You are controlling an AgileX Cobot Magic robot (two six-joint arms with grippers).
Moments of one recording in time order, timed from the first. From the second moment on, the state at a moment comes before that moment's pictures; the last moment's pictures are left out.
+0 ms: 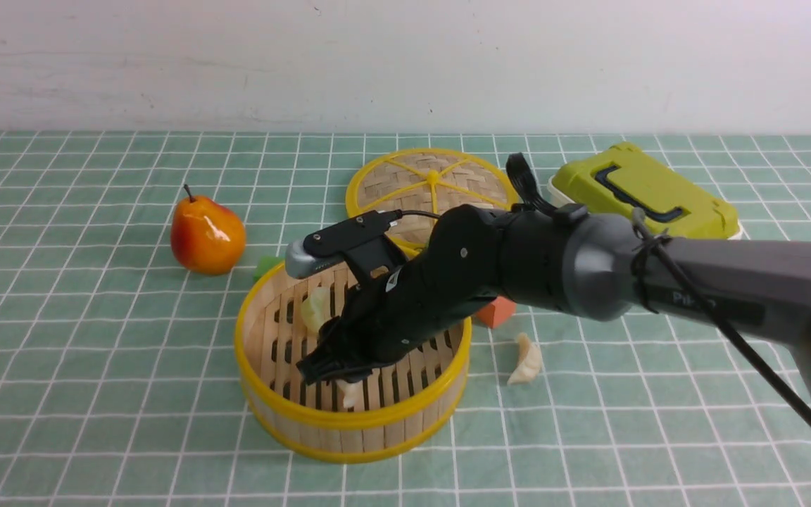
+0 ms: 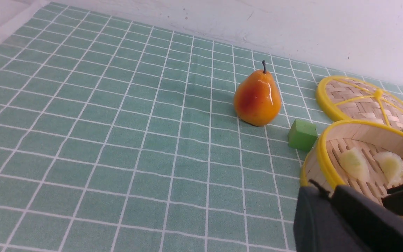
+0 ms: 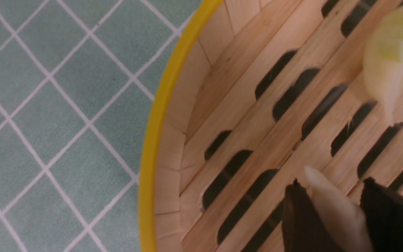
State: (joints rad) right arm 0.68 2.12 -1.57 0.55 0.47 -0.38; left arm -0.52 0.12 -0.33 0.76 0.69 -0.99
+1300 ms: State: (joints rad) right arm 0.38 1.97 -1.31 0.13 0.47 0.27; left arm -0.52 0.12 -0.33 0.77 0.70 -0.99
